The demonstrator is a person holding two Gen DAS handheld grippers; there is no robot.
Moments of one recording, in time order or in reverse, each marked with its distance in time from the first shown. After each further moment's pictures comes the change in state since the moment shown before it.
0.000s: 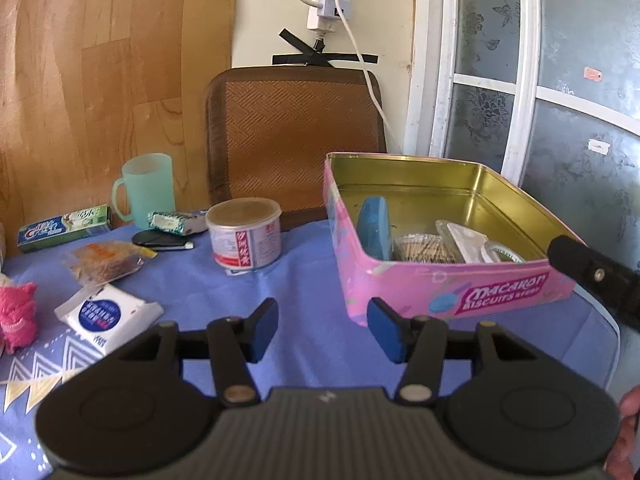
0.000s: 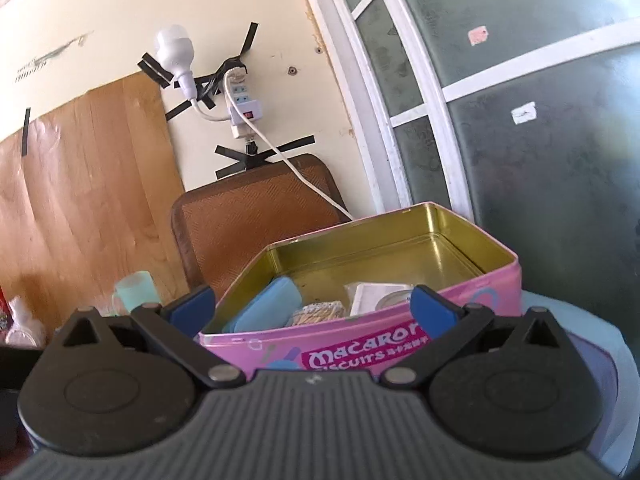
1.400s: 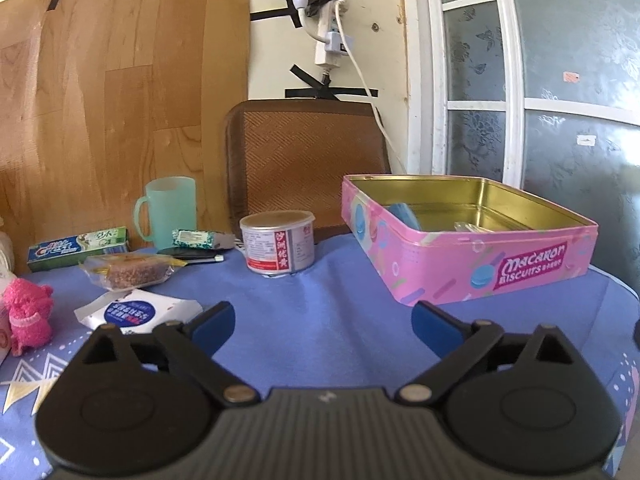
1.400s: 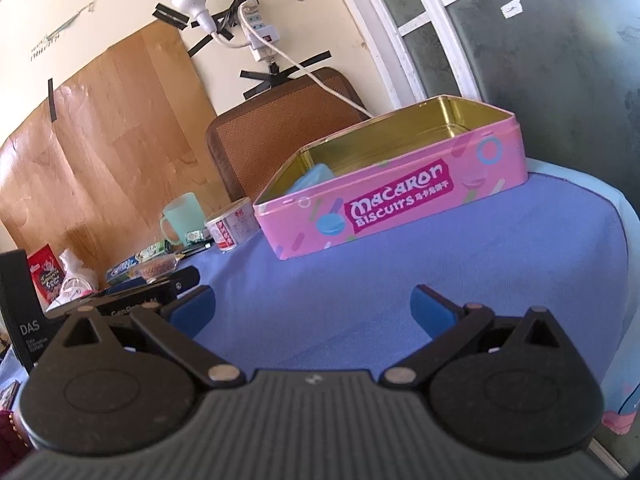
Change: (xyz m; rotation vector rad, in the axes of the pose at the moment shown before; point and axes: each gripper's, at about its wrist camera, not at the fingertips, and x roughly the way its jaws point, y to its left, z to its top) left arm -0.004 0.048 -0.059 0.069 -0.192 -0.018; right arm -0.051 0.011 -0.050 0.107 0.226 0.092
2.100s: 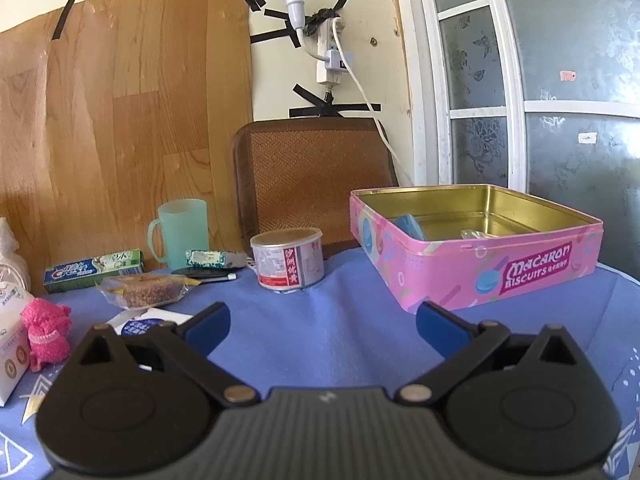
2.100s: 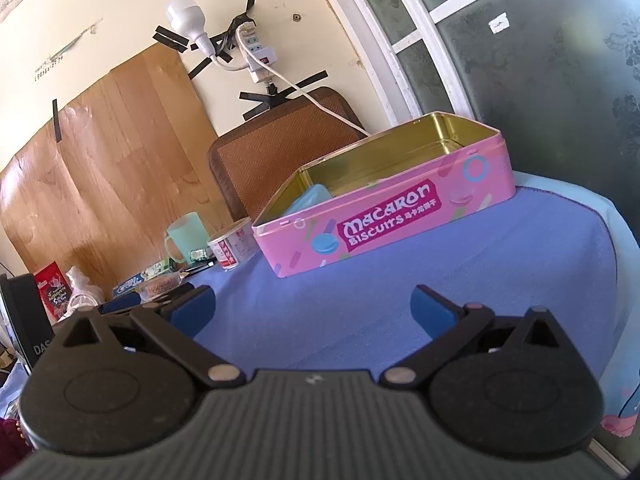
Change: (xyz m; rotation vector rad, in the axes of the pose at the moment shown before) left arm -0.010 -0.003 -0.002 0.050 -0.055 0.033; right arm -0.015 -0.007 0.003 0.018 -0.047 0.013
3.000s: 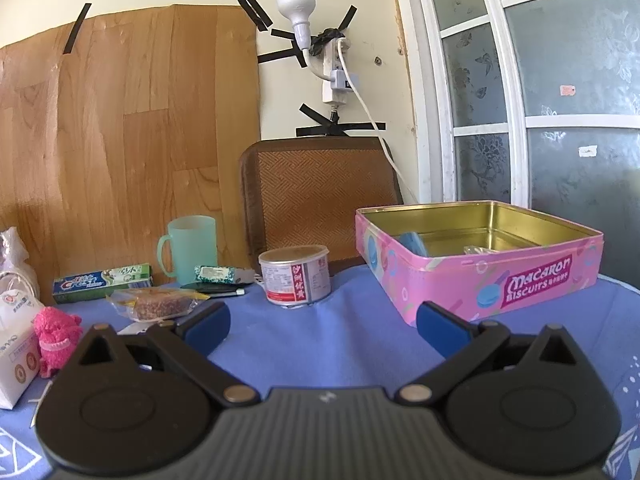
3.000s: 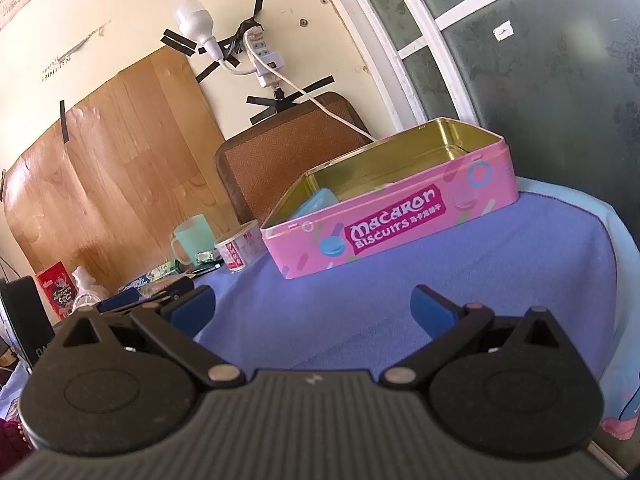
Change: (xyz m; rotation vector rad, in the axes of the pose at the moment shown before) left arm -0.010 0.000 -0.001 0.001 -0.054 0.025; right arm -0.006 0.003 0.000 -0.011 -0.013 0.013
